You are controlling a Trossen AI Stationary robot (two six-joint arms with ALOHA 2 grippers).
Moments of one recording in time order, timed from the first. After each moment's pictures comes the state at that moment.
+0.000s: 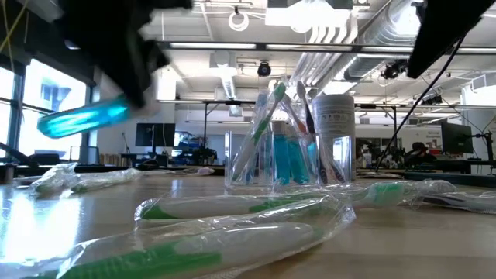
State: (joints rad) left arm -0.49 1.64 1.15 -0.56 -0.21 -0.48; right arm 0.65 1.72 1.37 -1.18 0.53 1.18
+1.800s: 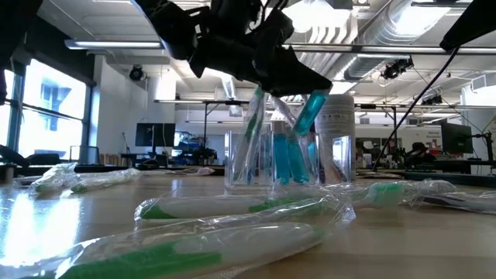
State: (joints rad) left arm 0.08 1.89 1.18 0.45 0.25 0.15; right arm 0.92 1.72 1.27 -1.29 0.91 1.50
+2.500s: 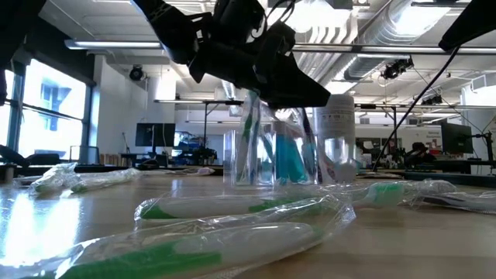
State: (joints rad) left arm 0.08 1.91 1.18 0.43 0.25 0.07; right arm 0.92 1.72 1.27 -1.28 0.91 1.49
